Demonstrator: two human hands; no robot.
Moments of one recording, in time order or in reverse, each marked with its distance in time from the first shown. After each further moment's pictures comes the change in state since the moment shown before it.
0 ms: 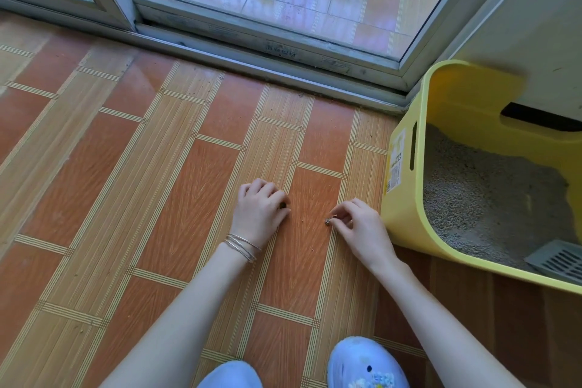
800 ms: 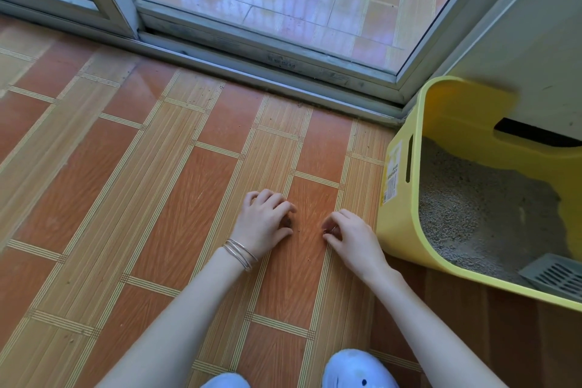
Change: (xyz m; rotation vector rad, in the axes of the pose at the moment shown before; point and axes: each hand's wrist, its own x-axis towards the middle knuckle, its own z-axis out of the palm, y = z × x) left_hand 0.004 0.002 0.001 0.048 -0.116 0.107; right_hand 0.004 -0.006 0.000 -0.137 -0.118 -0.038
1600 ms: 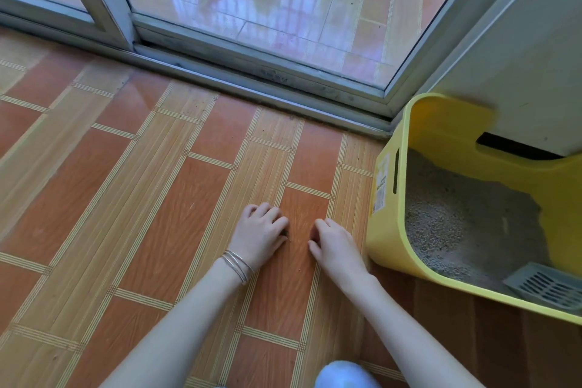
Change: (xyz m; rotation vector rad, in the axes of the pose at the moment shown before) left_hand 0.004 0.006 0.007 0.119 0.003 0.068; right_hand 0.007 -0.022 0.002 -0.108 -0.046 0.043
